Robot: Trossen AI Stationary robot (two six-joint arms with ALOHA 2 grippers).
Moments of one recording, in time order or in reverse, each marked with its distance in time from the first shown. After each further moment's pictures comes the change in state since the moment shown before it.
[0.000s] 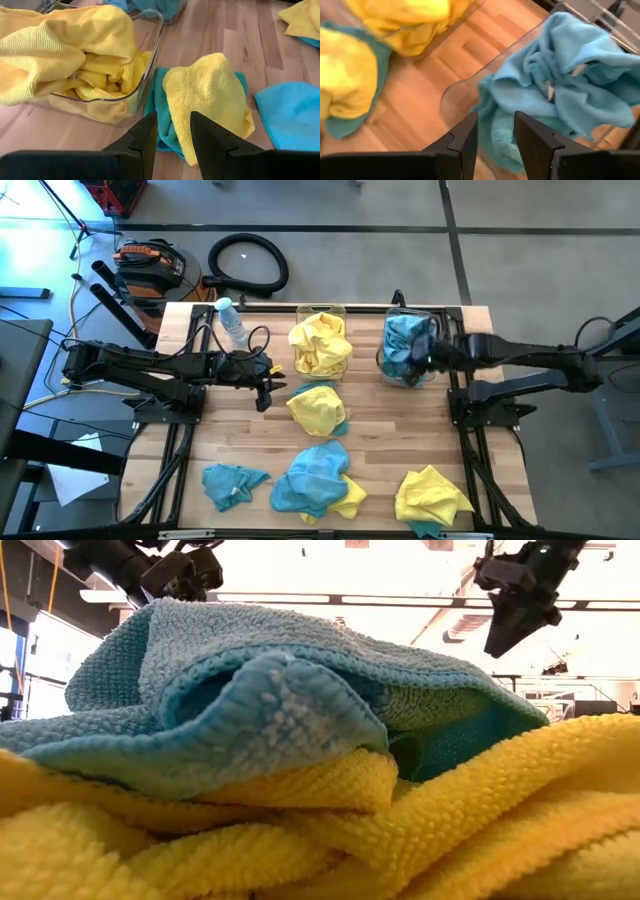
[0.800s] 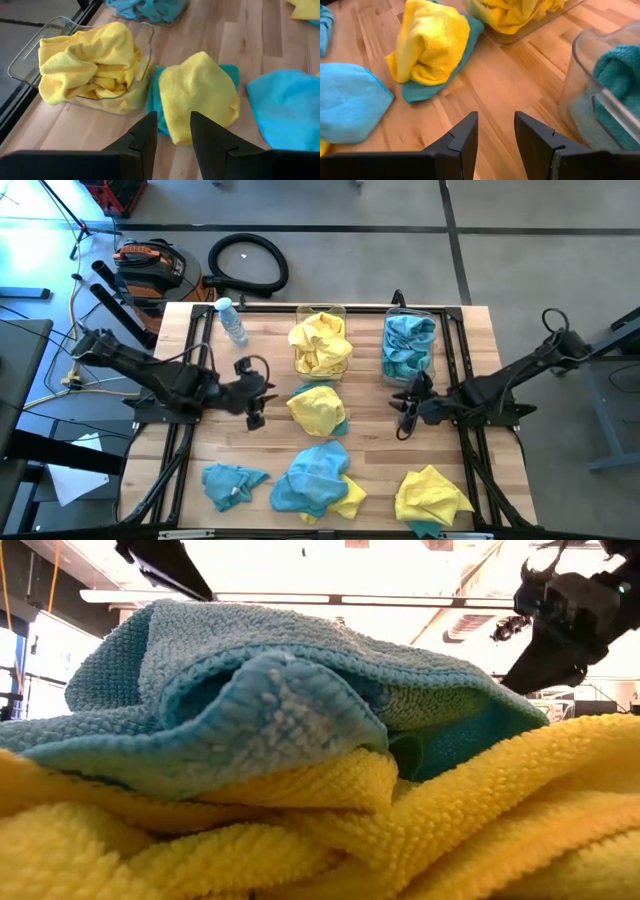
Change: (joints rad) left arm -0.391 0.050 0.302 -0.450 -0.438 -0.180; right arm 0.547 -0.058 -0.506 0.668 0.240 0.203
